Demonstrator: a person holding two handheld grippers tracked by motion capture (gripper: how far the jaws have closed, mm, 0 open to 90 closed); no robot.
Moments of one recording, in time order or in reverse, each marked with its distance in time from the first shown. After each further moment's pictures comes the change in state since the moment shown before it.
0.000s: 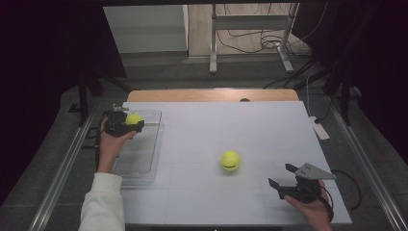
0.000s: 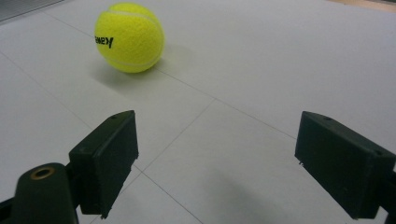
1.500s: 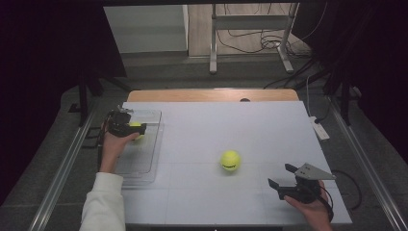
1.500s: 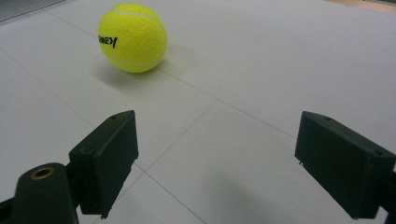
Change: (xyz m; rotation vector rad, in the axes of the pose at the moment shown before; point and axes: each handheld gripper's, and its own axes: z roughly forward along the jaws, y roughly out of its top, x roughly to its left) left arm -0.001 -0.002 0.014 0.043 0.033 0.037; right arm 0.002 0.001 0.000 0.002 0.002 -0.006
